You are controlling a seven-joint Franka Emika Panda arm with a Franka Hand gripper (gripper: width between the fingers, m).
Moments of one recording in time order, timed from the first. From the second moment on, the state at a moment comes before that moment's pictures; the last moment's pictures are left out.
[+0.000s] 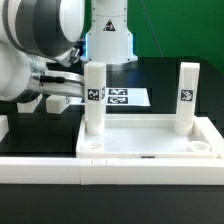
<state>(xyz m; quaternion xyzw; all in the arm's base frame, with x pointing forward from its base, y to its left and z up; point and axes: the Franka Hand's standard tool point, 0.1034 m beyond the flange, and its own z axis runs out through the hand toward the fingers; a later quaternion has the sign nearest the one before) 0.413 -0.125 0.035 -0.84 0.16 0.51 0.13</state>
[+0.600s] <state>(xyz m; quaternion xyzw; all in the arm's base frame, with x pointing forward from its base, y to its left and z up) 0.412 -0.124 0.030 -0.84 0.16 0.51 0.13</state>
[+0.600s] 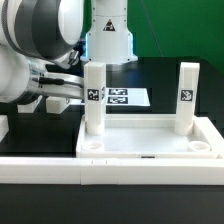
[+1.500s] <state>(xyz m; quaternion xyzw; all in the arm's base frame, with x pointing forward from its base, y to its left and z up) 0.395 -0.129 0.008 -0.83 0.17 0.51 0.13</state>
